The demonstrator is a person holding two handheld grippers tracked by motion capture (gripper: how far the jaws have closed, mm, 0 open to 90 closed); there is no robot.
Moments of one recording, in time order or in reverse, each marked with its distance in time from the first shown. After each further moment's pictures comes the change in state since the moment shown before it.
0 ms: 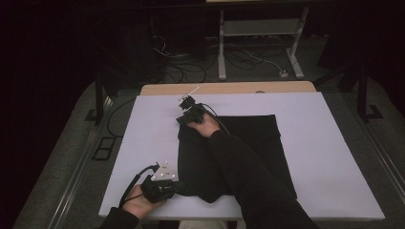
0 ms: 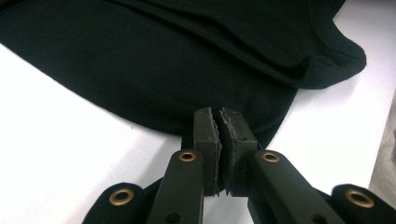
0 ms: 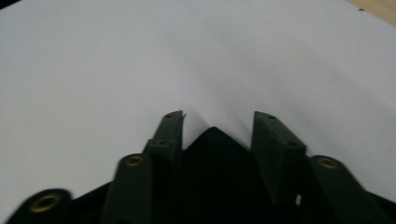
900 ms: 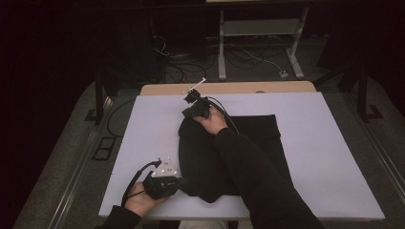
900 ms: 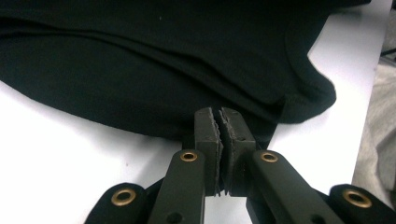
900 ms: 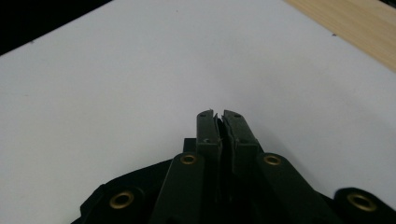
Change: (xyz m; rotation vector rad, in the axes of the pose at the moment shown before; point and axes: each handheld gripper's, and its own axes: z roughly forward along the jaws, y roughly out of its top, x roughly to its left) left arm -0.004 0.016 -0.005 -0.077 -0.026 0.009; right arm -0.007 0.010 -0.043 -0.017 0.061 -0.006
